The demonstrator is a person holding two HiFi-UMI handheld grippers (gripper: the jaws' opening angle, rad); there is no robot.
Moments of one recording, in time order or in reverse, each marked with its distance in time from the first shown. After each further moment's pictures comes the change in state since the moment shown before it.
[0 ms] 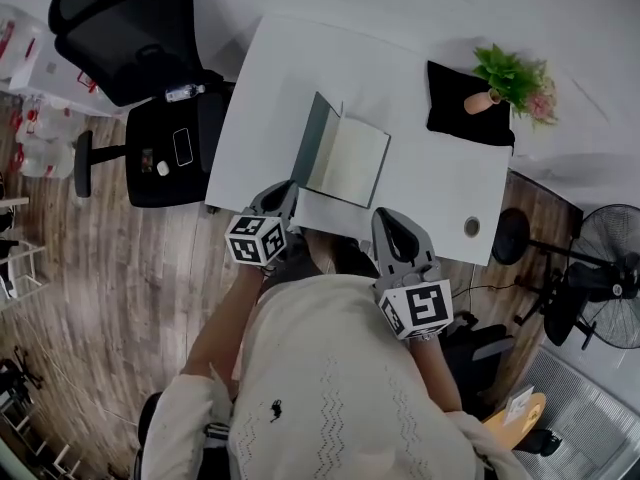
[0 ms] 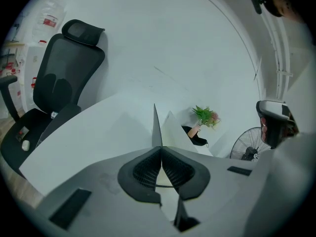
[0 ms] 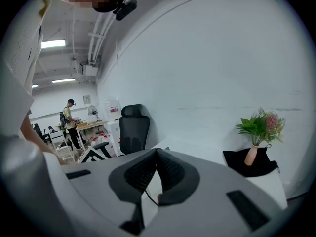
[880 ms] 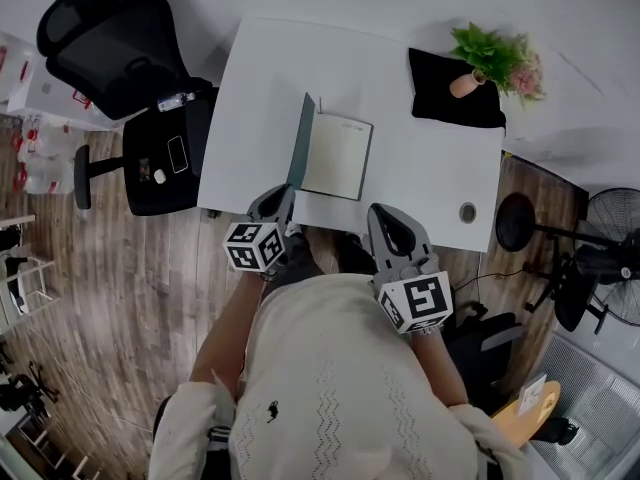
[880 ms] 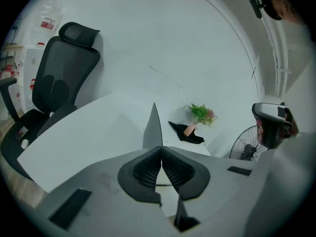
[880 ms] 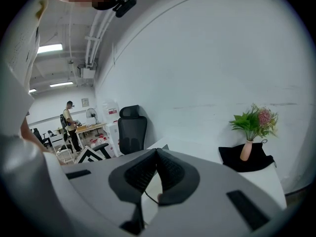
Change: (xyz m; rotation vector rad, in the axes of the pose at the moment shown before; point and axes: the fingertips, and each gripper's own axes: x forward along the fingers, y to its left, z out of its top) left arm 0.001 -0.033 -0.012 0.020 0.004 0.000; right arm -0.026 -0.024 -0.011 0.044 -0.006 -0.010
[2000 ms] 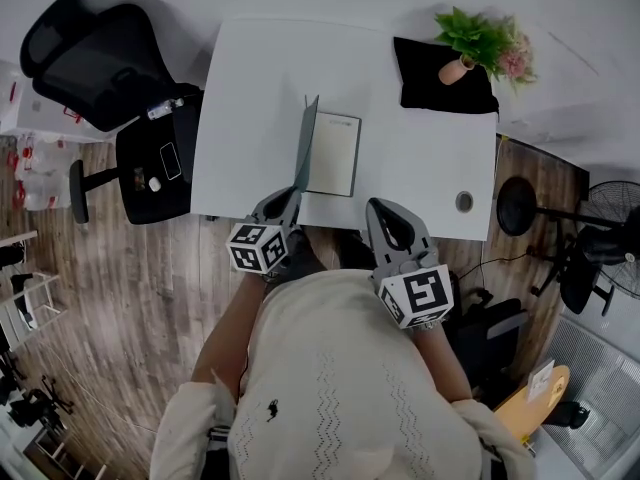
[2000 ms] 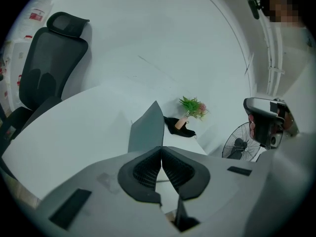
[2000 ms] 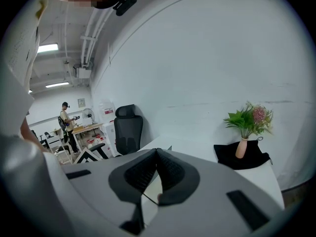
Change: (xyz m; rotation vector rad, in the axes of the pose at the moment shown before) left arm 0.022 -0.030 -0.017 0.022 0.073 -0.095; right arm -0.003 -0.022 -0.005 0.023 0.010 -0.030
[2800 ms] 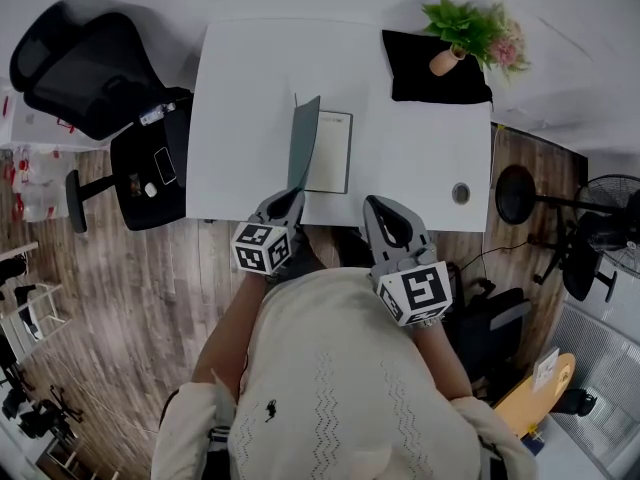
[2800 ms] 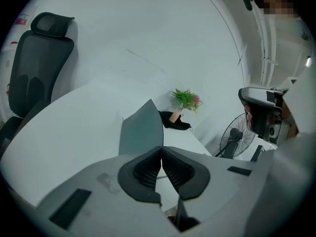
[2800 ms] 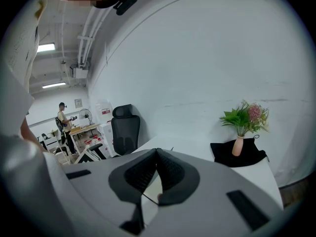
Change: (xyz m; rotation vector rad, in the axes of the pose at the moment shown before) left arm 0.015 -0.019 -0.012 0.089 0.070 -0.046; right arm -0.004 -0.009 -0.004 0.021 0.006 -0.033
